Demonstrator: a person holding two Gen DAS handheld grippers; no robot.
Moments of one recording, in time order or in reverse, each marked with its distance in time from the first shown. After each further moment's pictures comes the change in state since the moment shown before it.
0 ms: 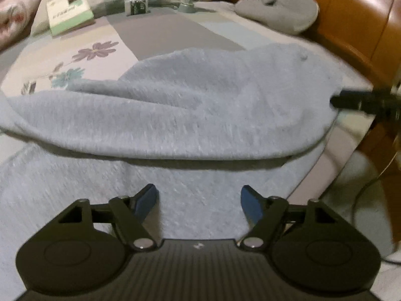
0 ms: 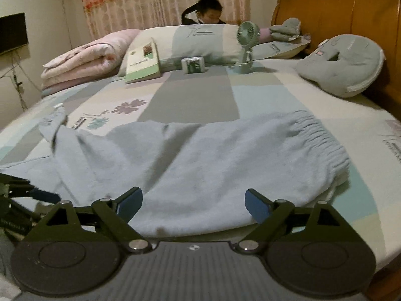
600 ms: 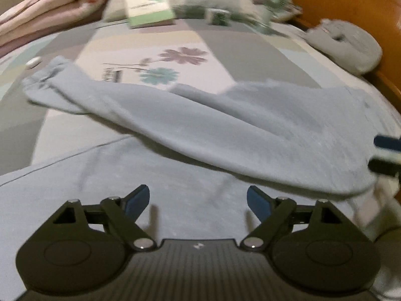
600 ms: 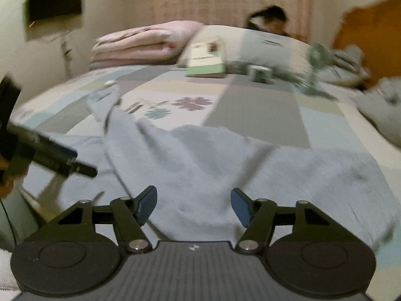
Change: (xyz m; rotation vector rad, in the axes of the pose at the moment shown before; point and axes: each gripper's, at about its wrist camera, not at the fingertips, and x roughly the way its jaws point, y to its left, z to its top) left arm -0.039 0.073 0.002 -0.230 -0.056 0.215; right arm 0.020 0.091 0.020 -0.269 0.015 0.167
